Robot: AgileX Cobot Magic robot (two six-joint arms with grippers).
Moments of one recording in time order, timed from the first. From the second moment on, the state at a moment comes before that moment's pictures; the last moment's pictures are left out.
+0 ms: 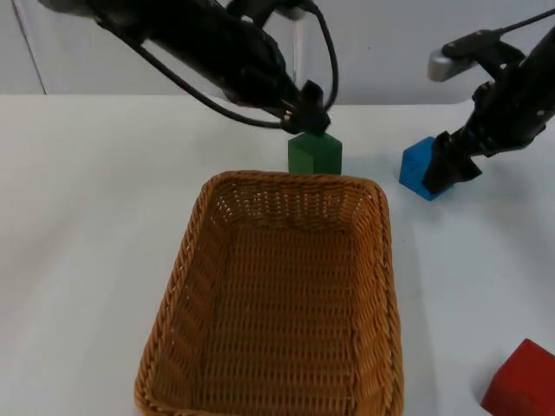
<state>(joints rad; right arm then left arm) 0.21 2.24 -1.59 0.34 0.61 -0.77 -0.35 2.36 -1.82 -0.76 0.50 1.08</state>
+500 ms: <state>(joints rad) 0.23 2.28 -1.59 0.35 0.56 -0.79 -0.35 2.53 -1.97 -0.79 0.56 1.07</state>
